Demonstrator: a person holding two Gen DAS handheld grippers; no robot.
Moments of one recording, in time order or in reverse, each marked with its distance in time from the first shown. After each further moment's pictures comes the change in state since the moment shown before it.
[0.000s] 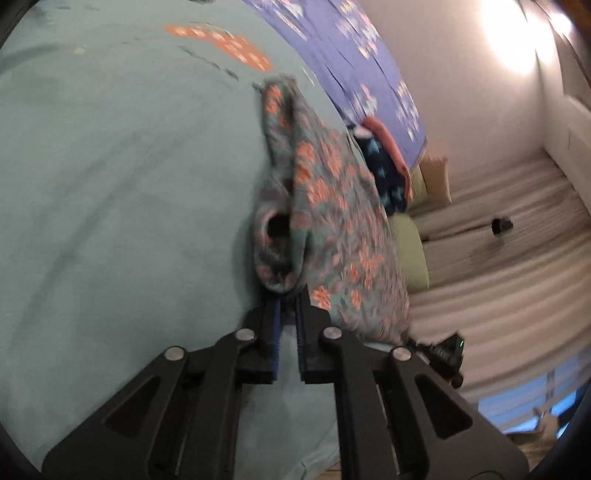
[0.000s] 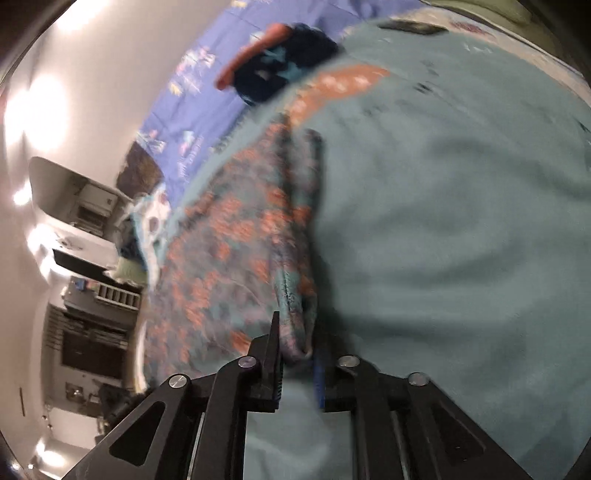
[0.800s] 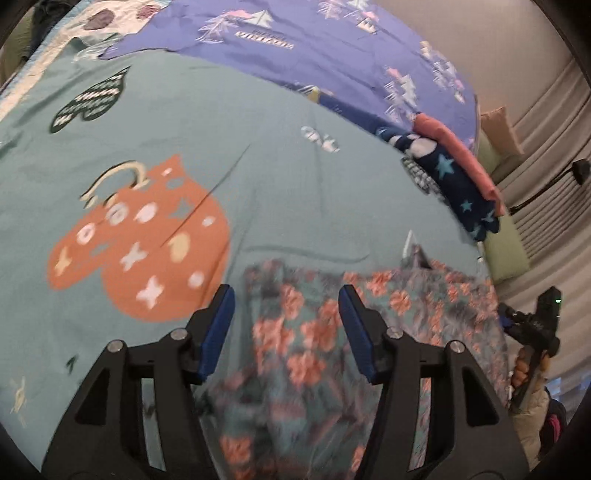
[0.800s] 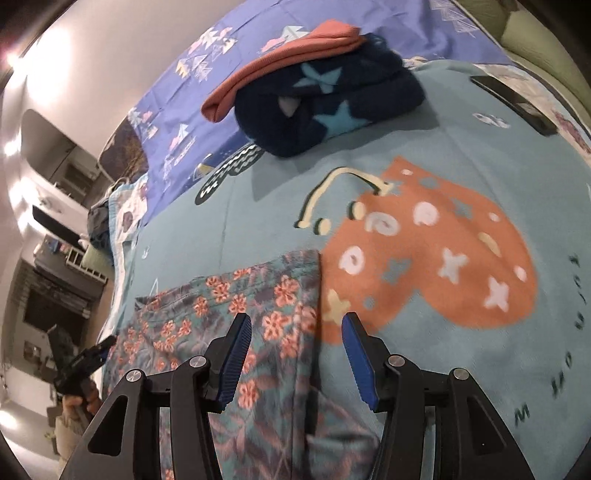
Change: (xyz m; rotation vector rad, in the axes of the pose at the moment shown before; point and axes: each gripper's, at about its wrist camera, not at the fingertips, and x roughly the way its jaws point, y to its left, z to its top) left arm 0.143 -0.068 0.188 0.346 0.003 0.329; right arm 0.108 0.057 0.182 -0.235 -0.003 -0.065
